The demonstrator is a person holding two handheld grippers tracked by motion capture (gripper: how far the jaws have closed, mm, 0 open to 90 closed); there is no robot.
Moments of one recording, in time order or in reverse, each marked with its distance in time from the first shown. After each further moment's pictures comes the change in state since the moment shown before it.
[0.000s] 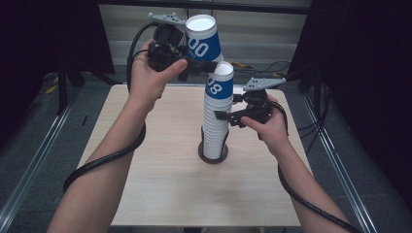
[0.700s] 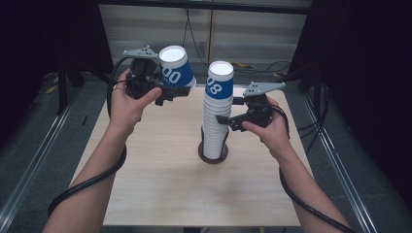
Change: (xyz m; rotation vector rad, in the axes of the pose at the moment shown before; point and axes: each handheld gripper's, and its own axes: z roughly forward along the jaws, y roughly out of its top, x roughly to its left) left arm 0.025 -0.078 -0.021 0.029 0.053 -0.054; right arm 0.003 -0.009 -0.002 0.024 -0.011 -0.039
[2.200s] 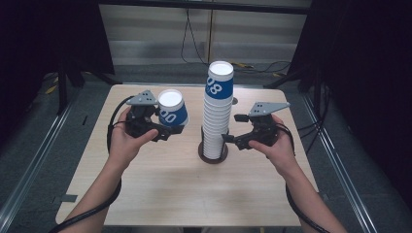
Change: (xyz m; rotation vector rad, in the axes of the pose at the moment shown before) left arm -0.011 -0.091 0.008 0.095 0.002 0.059; right arm 0.014 -0.044 -0.011 0.027 0.027 -0.005
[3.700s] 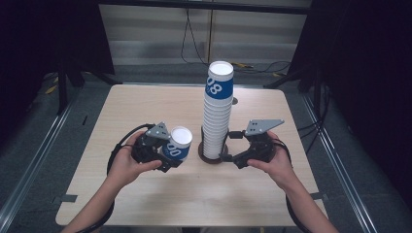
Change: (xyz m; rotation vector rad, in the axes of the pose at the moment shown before) left arm -0.028 -0.053 0.026 0.323 -0.057 0.138; right arm 0.019 -0.035 0.009 0.022 0.133 -0.031
